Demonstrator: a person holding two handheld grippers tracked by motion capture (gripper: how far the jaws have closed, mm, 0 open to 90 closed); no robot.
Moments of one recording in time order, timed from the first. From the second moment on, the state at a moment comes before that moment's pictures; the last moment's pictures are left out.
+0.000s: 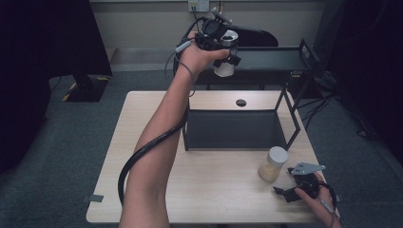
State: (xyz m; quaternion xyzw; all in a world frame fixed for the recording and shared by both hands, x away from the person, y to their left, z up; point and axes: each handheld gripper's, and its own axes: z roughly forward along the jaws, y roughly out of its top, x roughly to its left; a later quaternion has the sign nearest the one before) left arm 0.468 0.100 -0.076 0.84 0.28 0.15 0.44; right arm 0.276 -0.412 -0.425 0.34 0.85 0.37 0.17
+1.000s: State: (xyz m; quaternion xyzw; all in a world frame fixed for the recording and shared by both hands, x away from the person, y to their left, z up) left arm 0.492 0.081 -0.085 0.83 0.32 0.19 0.42; right arm 0.276 -0.412 -0.425 0.34 0.85 0.37 0.17
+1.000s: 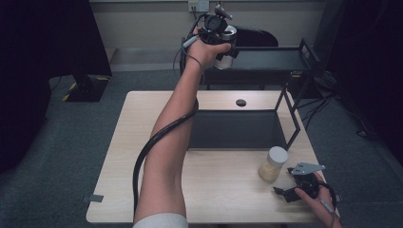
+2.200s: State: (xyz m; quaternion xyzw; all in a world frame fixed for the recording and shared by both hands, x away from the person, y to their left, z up) left arm 0.474 0.106 -0.106 0.79 0.36 0.18 0.47; right arm 0.276 -0.412 -0.425 0.34 0.85 0.37 0.17
